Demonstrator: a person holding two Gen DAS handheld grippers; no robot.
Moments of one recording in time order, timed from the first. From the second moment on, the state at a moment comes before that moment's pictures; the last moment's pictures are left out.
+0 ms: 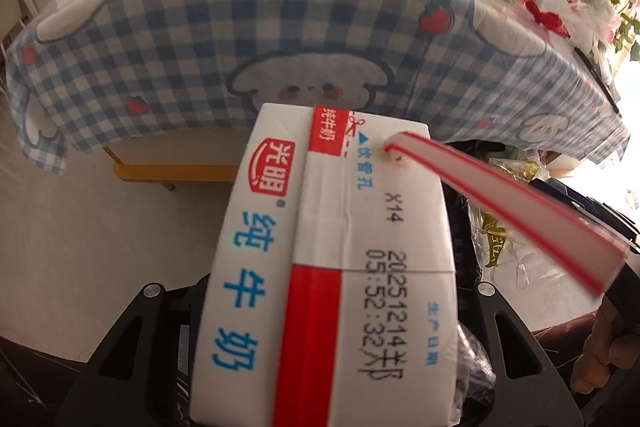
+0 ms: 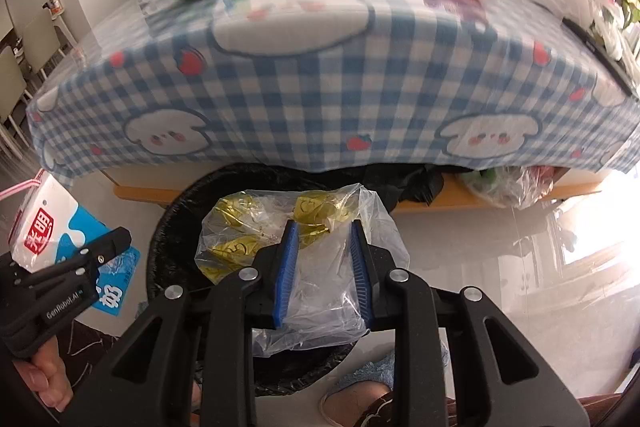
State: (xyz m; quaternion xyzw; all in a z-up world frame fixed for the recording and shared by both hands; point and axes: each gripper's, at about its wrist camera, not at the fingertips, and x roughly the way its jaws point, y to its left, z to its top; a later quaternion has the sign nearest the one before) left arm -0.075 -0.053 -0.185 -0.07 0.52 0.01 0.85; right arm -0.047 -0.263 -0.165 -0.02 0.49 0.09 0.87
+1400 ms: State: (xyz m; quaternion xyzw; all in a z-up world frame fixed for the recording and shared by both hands) left arm -0.065 -0.104 -0.234 -0.03 0.53 -0.02 0.85; right arm -0.038 -0.298 -0.206 0.00 0.52 0.04 0.86
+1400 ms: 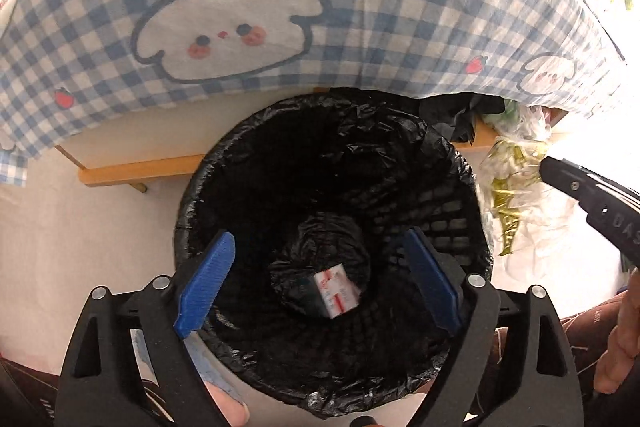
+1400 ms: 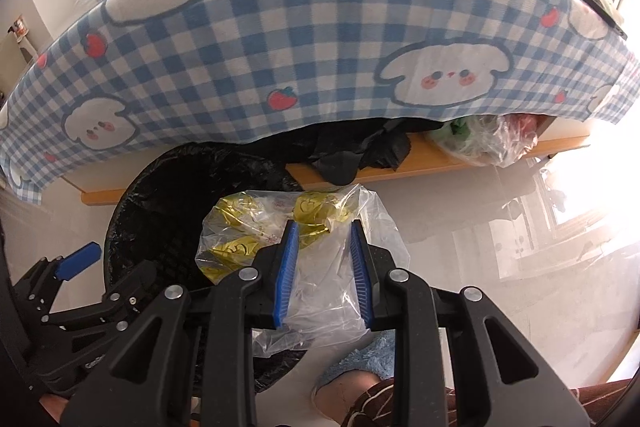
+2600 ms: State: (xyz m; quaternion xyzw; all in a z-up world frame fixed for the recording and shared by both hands) left arm -0.069 0.021 -0.195 -0.06 0.51 0.06 0.86; right arm -0.024 -0.183 -0.232 -0.04 0.52 0.11 0.84
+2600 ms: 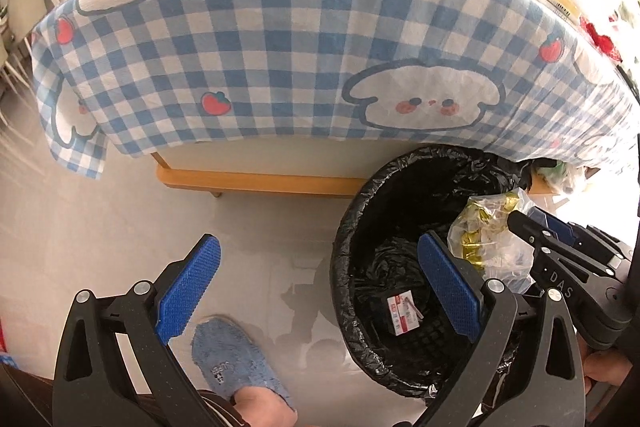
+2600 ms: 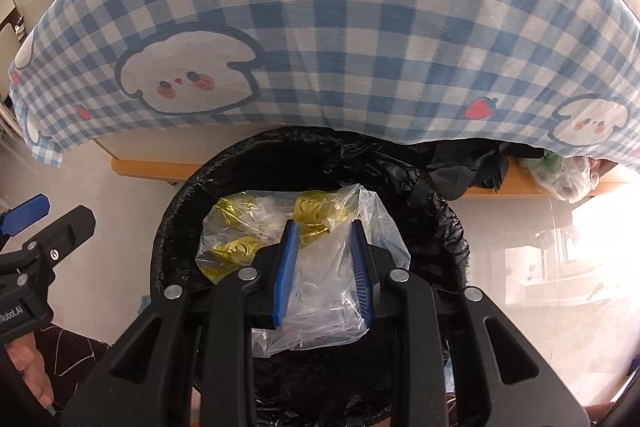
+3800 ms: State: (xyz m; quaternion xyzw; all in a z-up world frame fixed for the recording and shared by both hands) left arm -0.057 -0.021 -0.130 -0.05 0.49 0.04 0.87; right arm -0.043 -0.253 -0.099 -0.02 0.41 0.04 0.91
